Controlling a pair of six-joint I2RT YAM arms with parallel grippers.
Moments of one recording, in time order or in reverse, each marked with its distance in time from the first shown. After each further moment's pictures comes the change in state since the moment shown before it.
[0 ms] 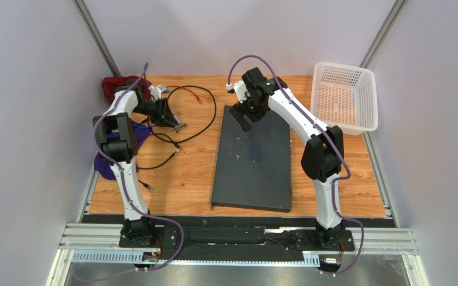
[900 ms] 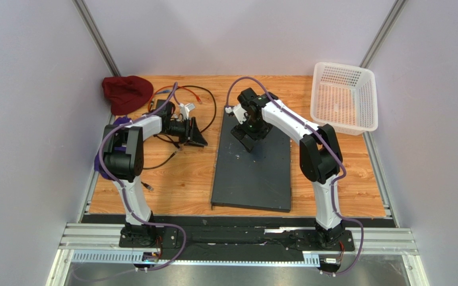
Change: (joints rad) left arm -0.249 -0.318 -0.636 0.562 0.122 -0.257; right arm 0.040 -0.008 -0.237 0.008 0.029 0.016
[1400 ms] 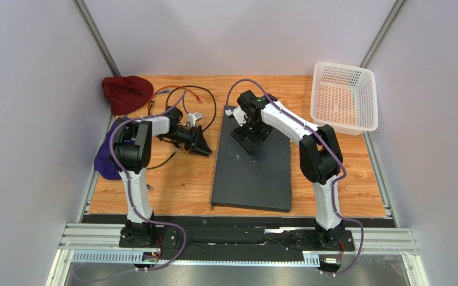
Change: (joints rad) left arm -0.045 0.140 0.046 -0.090 0.077 0.051; right arm 0.013 -0.011 -0.034 -0.001 0.003 0.012
